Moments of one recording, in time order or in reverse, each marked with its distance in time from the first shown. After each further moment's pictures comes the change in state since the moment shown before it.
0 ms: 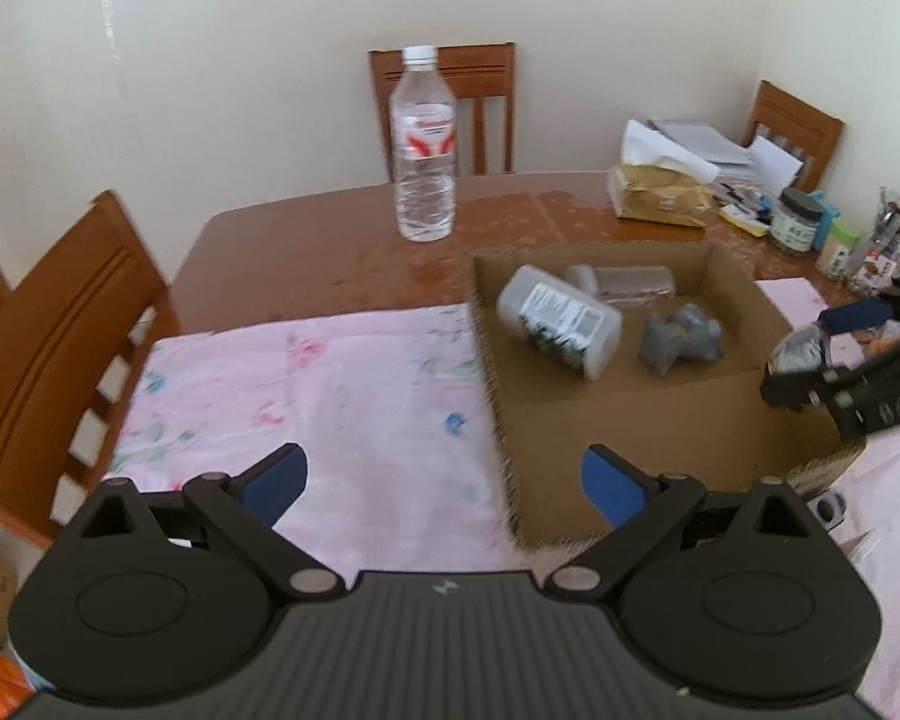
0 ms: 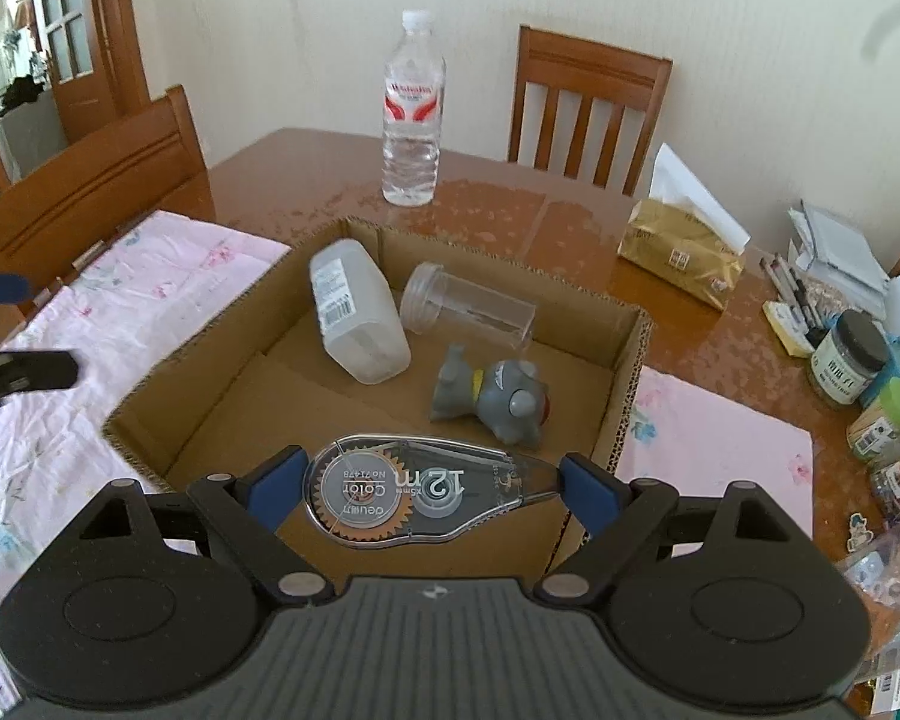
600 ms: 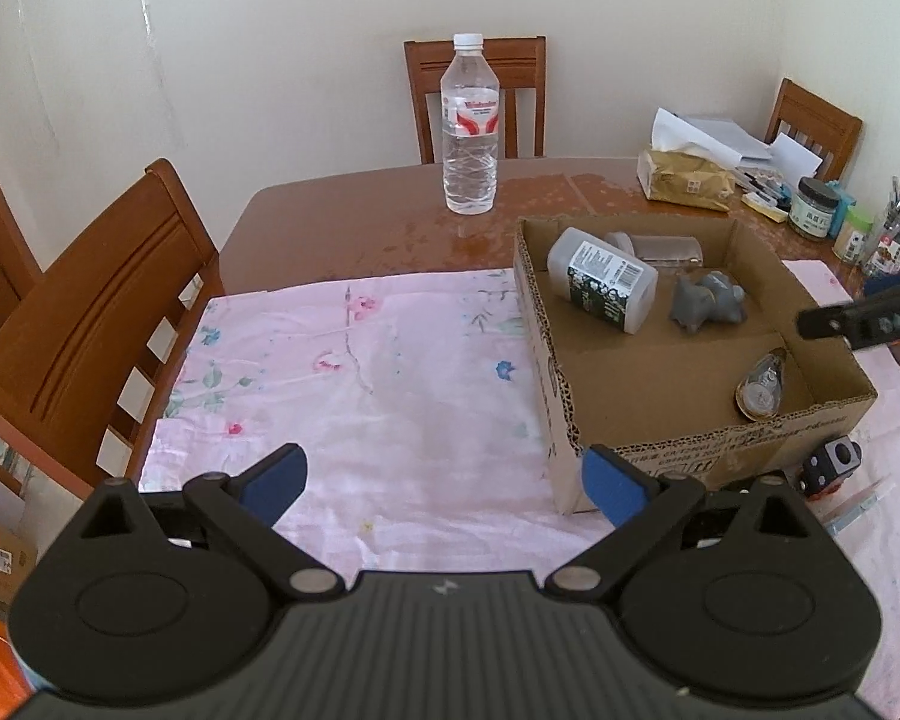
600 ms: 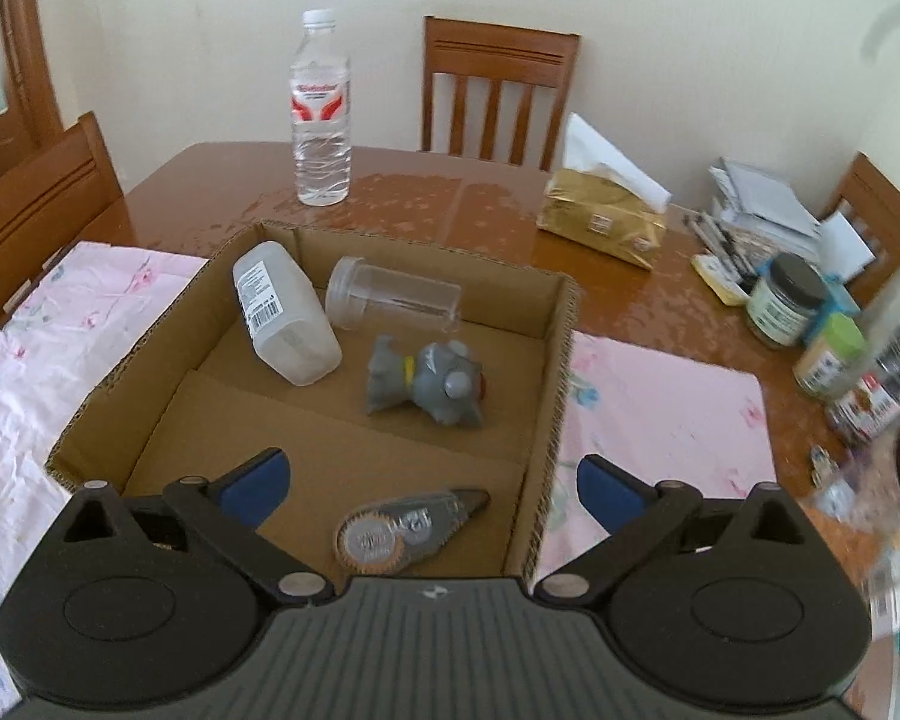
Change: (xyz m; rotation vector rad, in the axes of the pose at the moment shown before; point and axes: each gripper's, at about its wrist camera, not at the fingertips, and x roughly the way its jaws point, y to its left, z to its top) left arm -0.026 0.024 -0.031 -0.018 0.009 0.031; right arm -0.007 -0.005 -0.012 0.142 -0.005 -0.138
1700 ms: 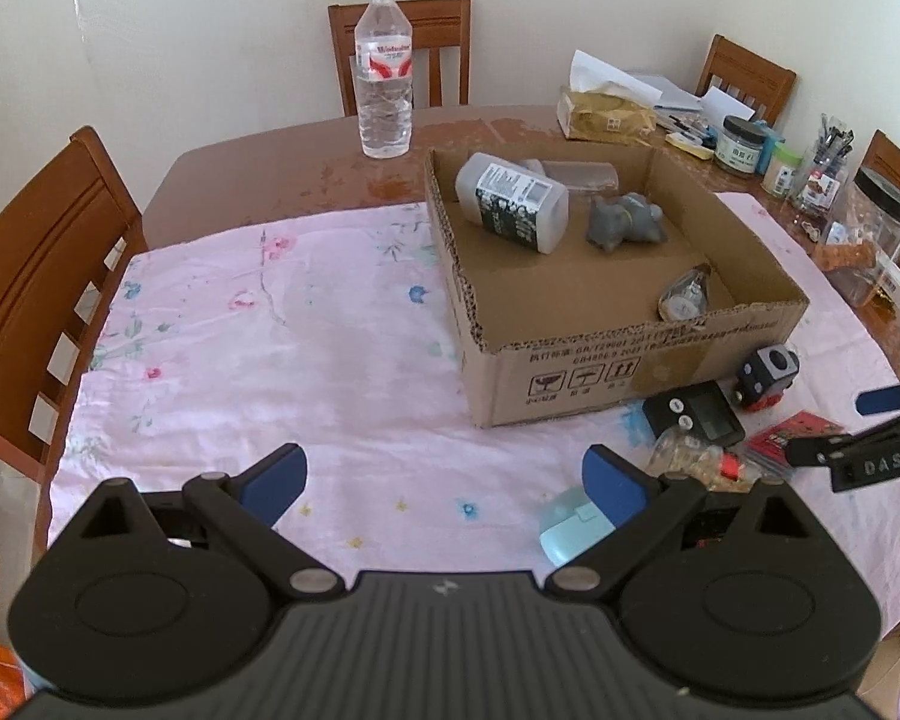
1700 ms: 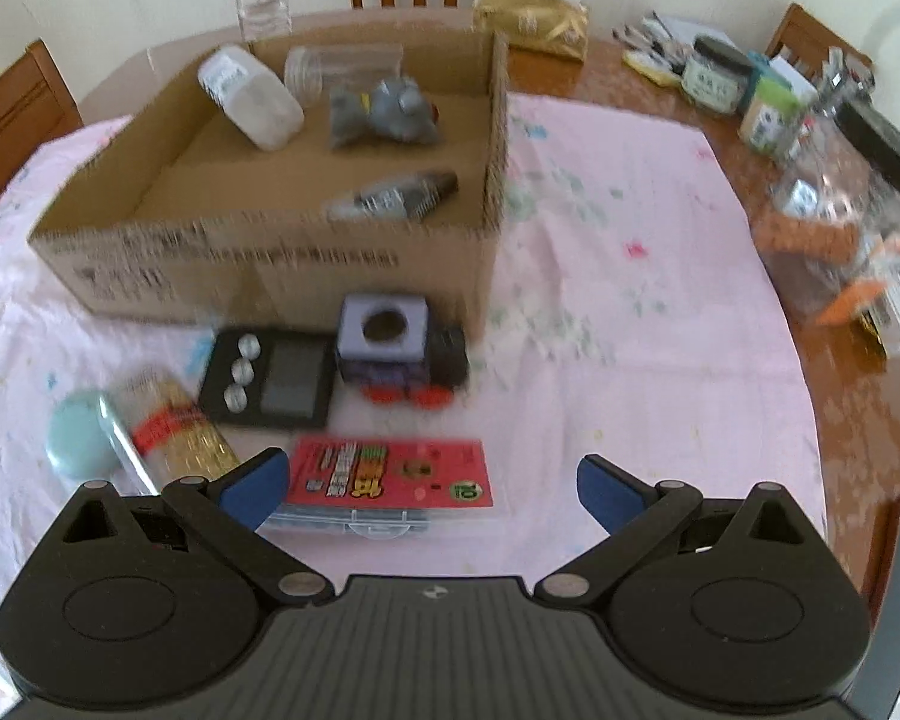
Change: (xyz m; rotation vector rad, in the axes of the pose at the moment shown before) left arm 0.003 -0.021 -0.035 0.061 0.072 -0.131; right arm -0.016 0.009 -0.122 0.150 0.210 -0.064
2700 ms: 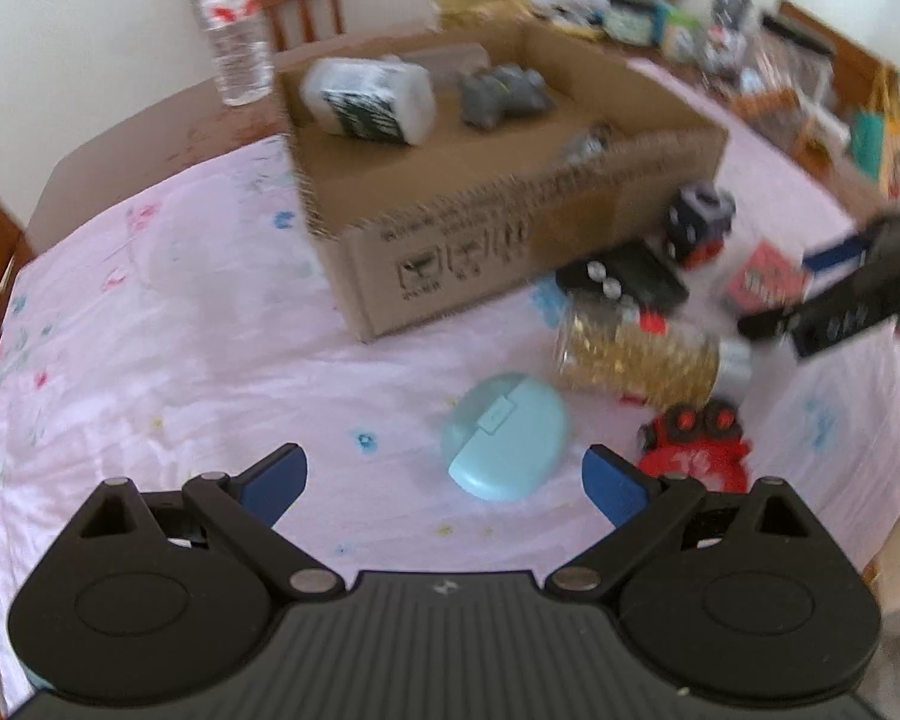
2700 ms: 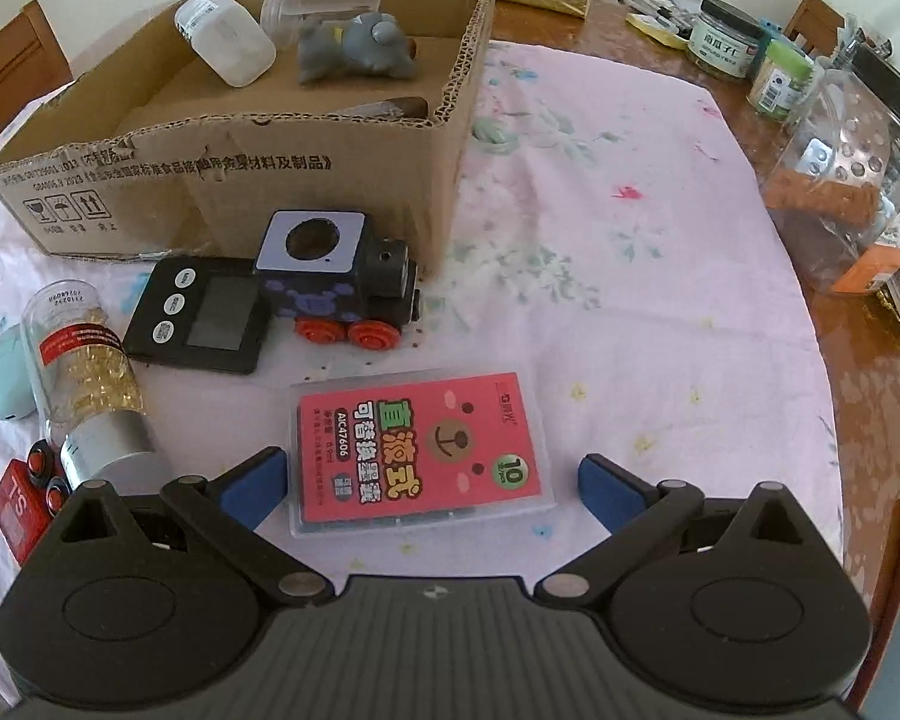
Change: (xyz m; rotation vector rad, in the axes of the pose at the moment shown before) left arm 0.042 -0.043 -0.032 0.254 0.118 -0.107; right arm 0.027 -0.021 -0.017 -0.039 0.034 0.006
